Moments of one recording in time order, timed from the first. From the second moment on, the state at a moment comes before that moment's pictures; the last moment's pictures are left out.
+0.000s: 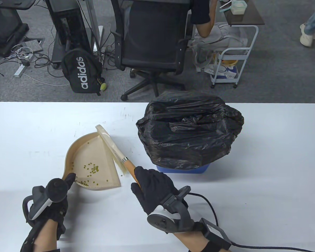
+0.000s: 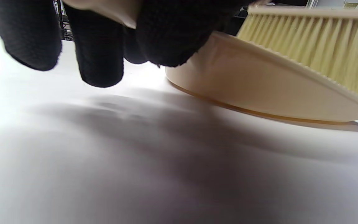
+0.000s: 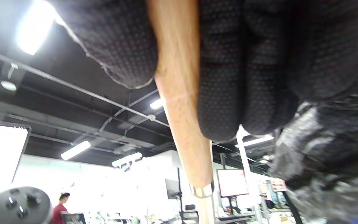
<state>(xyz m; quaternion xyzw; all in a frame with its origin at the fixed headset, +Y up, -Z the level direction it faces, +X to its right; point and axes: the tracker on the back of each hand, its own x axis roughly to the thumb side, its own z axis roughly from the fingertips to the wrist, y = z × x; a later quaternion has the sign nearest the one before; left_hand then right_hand) -0.352 -0.733 -0.259 -0.07 0.07 0.08 0.99 0.000 -0.612 -0.207 0.30 -0.33 0.88 0.17</state>
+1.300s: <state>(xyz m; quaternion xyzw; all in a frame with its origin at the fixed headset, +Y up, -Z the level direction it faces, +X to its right) -0.350 -0.737 -0.259 -0.08 0.06 0.08 0.99 -0.024 -0.616 -0.205 0.34 -0.29 0.85 0.28</state>
